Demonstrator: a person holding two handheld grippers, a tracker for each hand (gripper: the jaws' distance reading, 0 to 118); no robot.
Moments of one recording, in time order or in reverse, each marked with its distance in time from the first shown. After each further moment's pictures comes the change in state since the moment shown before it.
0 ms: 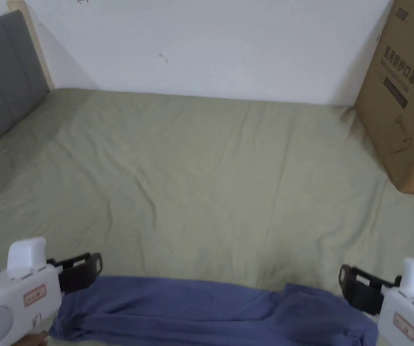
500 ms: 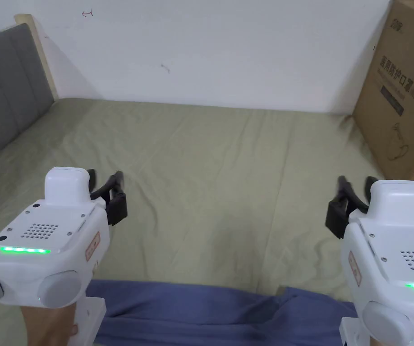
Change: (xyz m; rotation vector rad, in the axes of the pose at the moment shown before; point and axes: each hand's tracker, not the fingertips) left arm 0.098 0.054 0.033 0.435 0.039 -0.234; right arm -0.089 0.069 0.043 0.422 -0.080 0.192
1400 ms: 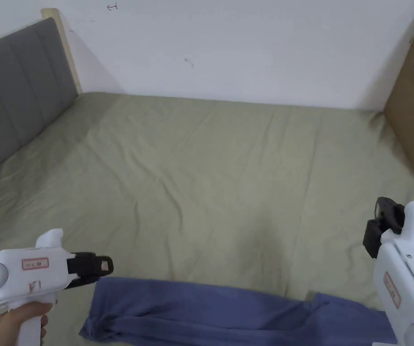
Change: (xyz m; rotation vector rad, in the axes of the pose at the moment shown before) left arm -0.163 -0.120 -0.053 -0.731 -0.255 0.612; right arm -0.012 -0.028 -0.016 -0.092 0.035 -0.007
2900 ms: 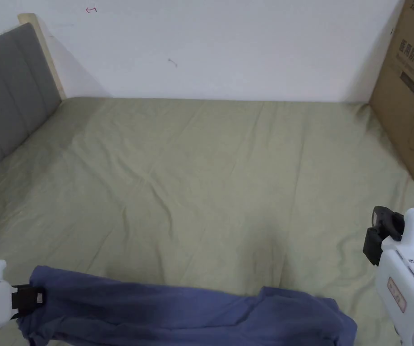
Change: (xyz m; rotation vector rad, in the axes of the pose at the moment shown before) left arm -0.043 0.009 0.033 0.017 0.353 -0.139; right arm 0.027 -0.013 -0.006 -0.064 -0.003 -0.044
